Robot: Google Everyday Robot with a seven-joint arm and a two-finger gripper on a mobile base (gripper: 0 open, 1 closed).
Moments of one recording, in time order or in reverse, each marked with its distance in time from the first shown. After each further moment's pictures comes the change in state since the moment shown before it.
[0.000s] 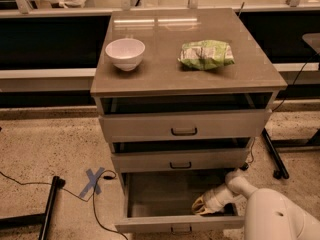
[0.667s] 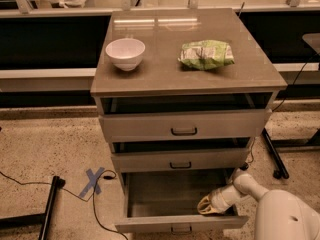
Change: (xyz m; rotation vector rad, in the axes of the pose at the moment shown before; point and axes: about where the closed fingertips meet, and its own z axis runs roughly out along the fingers) arm -0.001 0.008 -0.031 0.026 0.014 0.016
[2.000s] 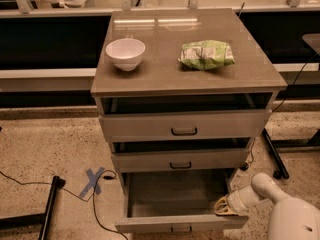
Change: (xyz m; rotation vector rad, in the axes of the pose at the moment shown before) arm 0.043 0.022 -0.060 0.043 0.067 0.080
